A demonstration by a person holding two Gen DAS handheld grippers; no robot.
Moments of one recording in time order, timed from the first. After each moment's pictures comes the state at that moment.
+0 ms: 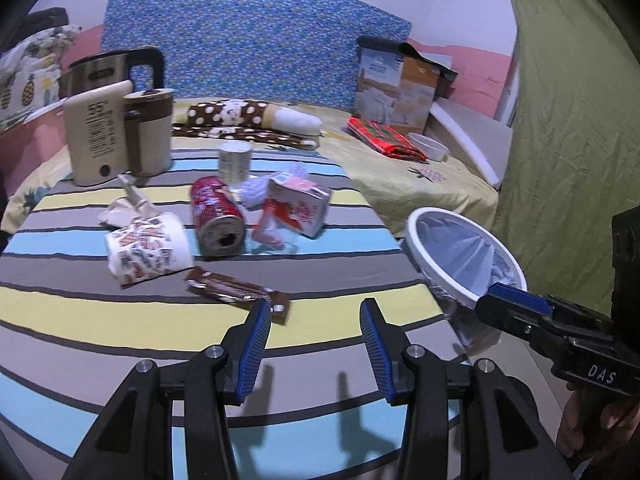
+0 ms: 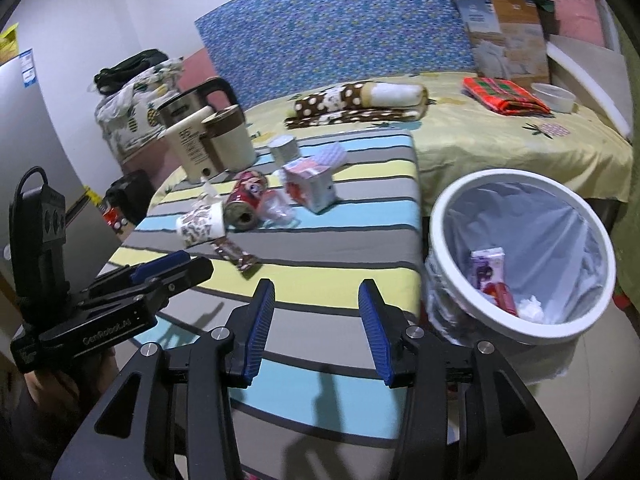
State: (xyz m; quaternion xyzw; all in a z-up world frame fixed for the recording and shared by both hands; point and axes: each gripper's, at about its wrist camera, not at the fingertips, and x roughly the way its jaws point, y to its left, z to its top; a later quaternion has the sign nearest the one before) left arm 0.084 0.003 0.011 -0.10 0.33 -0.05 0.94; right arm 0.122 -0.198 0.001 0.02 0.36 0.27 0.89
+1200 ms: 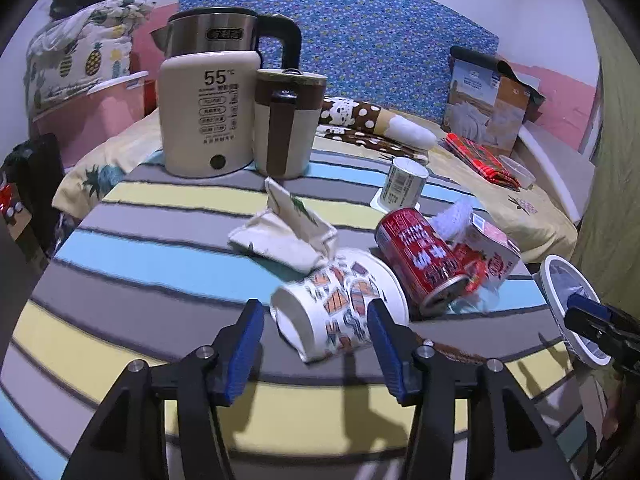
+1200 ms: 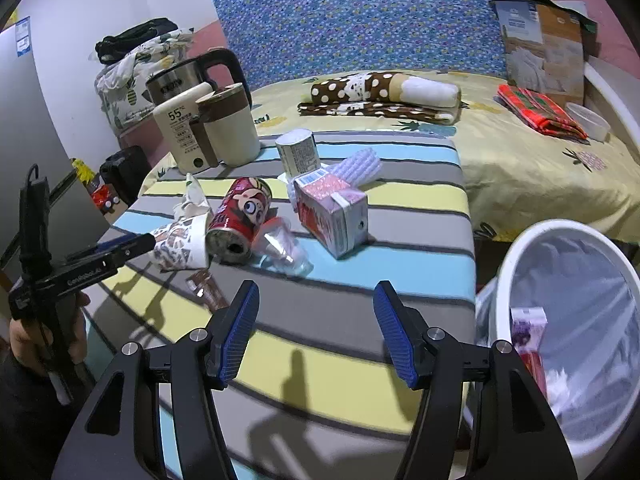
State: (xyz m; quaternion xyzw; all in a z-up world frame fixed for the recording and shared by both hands) left arm 0.146 0.151 -0.015 -0.12 0.35 0.07 0.93; right arm 0.190 -0.151 -0.009 -0.03 0.37 0.29 0.88
